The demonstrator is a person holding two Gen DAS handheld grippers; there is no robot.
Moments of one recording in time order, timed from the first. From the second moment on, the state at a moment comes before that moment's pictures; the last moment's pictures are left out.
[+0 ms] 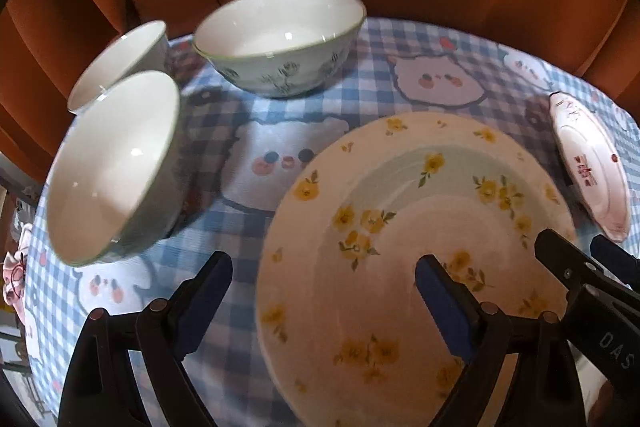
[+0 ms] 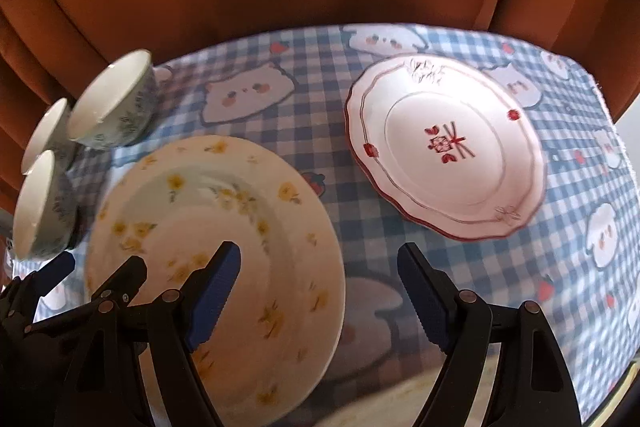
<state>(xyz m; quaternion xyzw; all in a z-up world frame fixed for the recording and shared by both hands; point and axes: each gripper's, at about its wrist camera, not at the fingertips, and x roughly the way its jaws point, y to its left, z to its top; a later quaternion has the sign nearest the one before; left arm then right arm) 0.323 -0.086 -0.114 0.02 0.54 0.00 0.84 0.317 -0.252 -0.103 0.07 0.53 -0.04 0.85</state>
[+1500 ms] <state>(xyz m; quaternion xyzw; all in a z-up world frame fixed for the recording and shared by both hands) 0.260 -0.038 -0.113 0.01 0.56 0.01 0.83 0.287 -0.187 -0.118 0.03 0.57 0.05 0.82</state>
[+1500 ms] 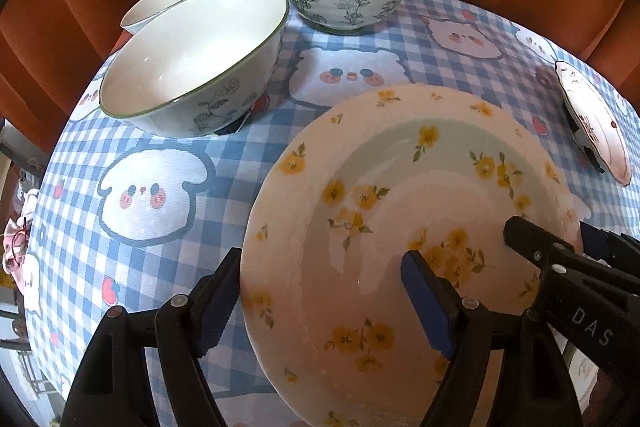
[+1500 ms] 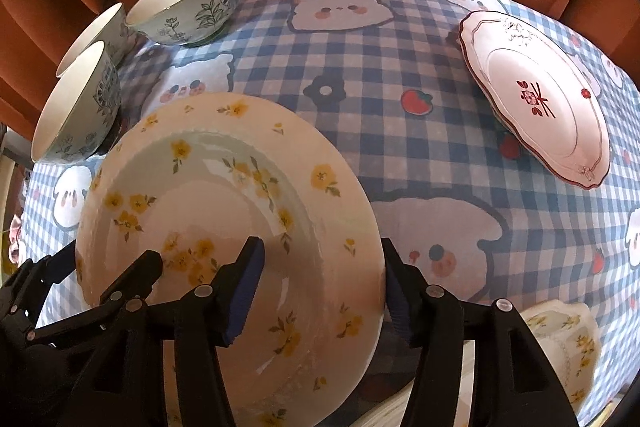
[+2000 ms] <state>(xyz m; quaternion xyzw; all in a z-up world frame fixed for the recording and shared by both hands) 0.263 -0.033 -0.102 0.00 0.57 0.01 0.82 0.288 -0.180 -0.112 0.01 0.59 0.04 0.80</state>
